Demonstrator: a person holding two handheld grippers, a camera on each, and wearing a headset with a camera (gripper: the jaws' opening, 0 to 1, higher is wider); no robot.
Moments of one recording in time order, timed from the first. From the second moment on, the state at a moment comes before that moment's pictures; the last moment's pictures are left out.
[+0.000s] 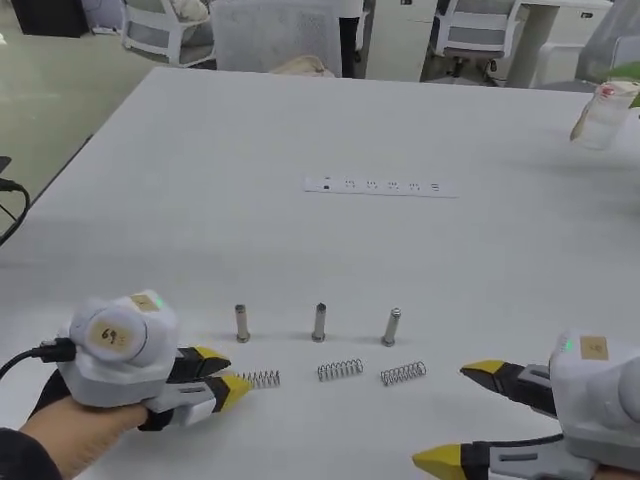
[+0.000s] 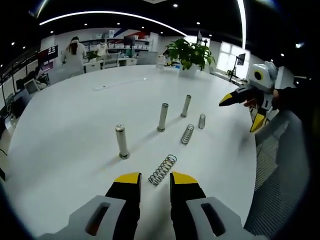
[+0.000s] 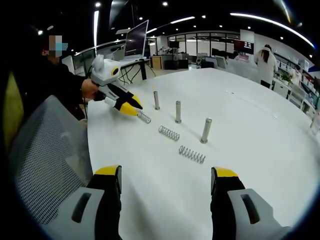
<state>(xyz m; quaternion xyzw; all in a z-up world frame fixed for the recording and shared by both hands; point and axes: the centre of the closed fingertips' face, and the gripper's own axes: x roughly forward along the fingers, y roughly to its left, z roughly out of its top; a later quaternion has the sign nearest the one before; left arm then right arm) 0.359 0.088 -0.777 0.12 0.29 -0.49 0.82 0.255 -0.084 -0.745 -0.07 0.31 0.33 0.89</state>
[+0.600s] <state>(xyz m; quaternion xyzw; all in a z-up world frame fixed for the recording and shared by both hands) 0.357 0.081 -0.786 0.15 0.28 -0.51 0.80 0.255 -0.085 -0.744 -0.07 0.31 0.33 0.89</state>
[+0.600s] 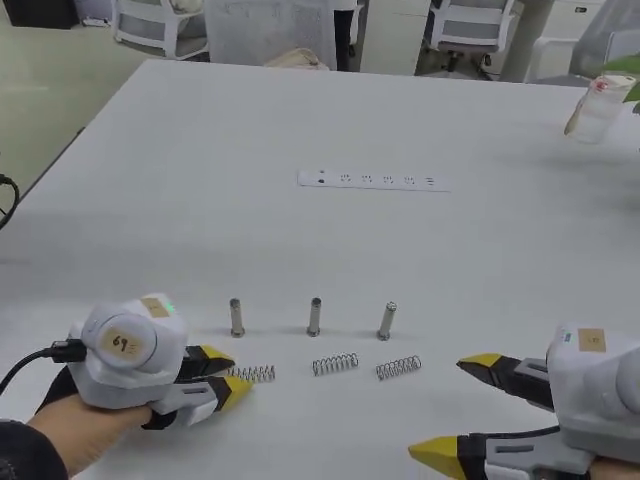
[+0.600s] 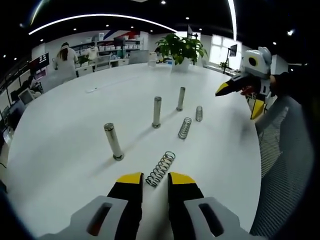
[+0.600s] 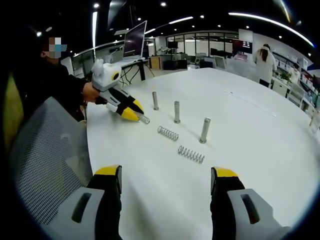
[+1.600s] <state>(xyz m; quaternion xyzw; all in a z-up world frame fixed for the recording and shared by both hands) 0.343 0.084 -0.784 0.17 0.26 -0.52 0.80 0.255 -0.084 -0.742 -0.07 0.30 0.33 0.89</state>
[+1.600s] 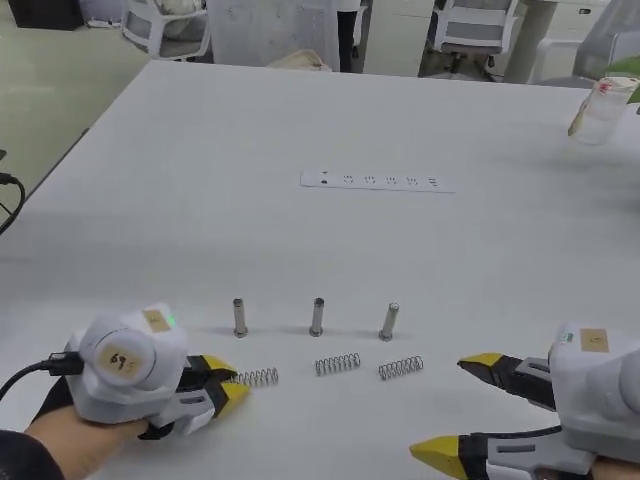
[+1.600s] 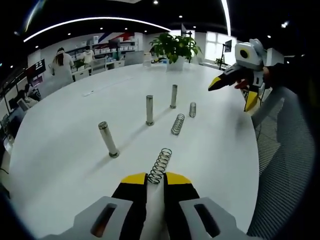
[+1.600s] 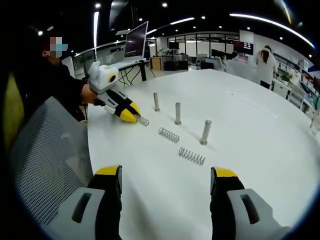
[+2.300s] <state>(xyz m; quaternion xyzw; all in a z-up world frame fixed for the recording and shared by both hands) 0.306 0.054 -0.756 0.16 0.23 -0.58 0.76 0.258 -0.065 -0.726 -0.08 0.28 0.36 0.89</state>
